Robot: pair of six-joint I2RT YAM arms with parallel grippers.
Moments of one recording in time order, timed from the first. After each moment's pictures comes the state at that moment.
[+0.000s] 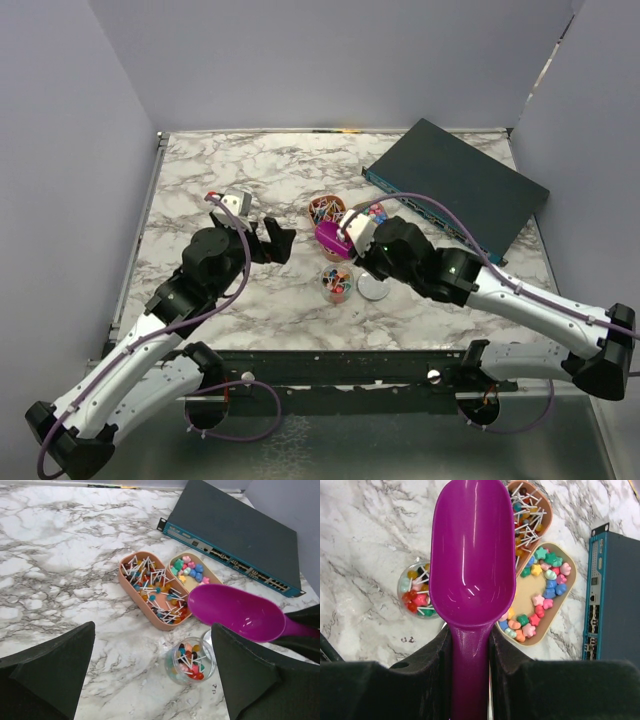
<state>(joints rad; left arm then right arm) -0.66 0.71 0.75 -0.22 -0.17 -0.36 1.03 1.13 0.99 -0.46 0.24 -0.24</state>
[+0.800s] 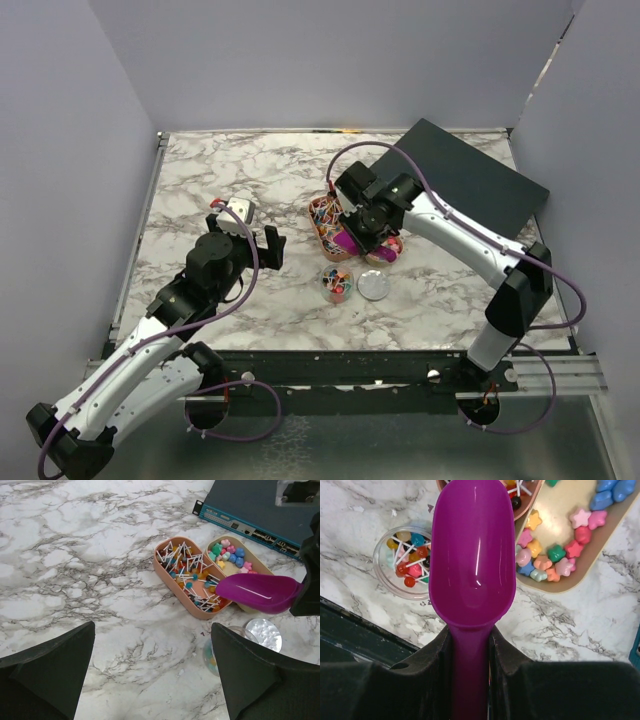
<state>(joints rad) -0.66 0.68 0.70 -0.27 -0.27 -0.22 0.80 1.69 1.61 -1.10 0.09 0.07</state>
